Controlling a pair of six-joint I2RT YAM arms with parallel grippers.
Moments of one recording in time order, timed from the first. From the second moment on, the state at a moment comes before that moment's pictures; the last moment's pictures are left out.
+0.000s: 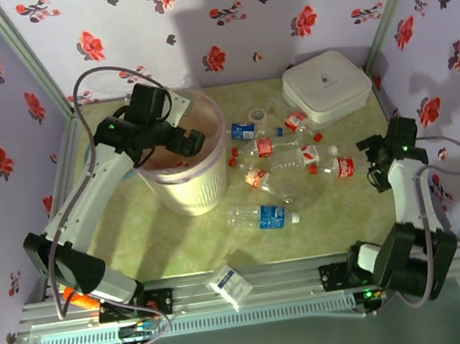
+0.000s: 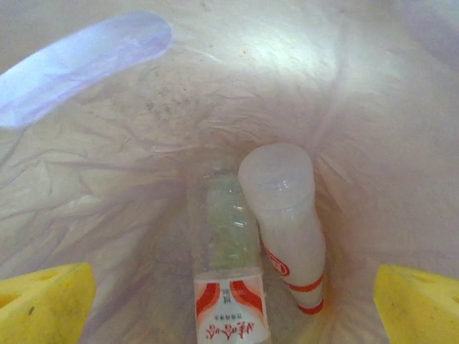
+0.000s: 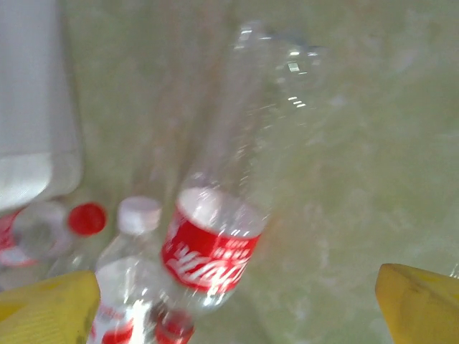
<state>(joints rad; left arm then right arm) -0.55 1.51 1.68 -1.00 0.01 0.13 -0.39 1.21 0.85 -0.74 -0.11 0.97</state>
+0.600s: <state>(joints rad) -0.60 1.41 1.81 -1.08 -0.04 0.12 -0.50 1.52 0.88 -0.56 -0.12 1.05</state>
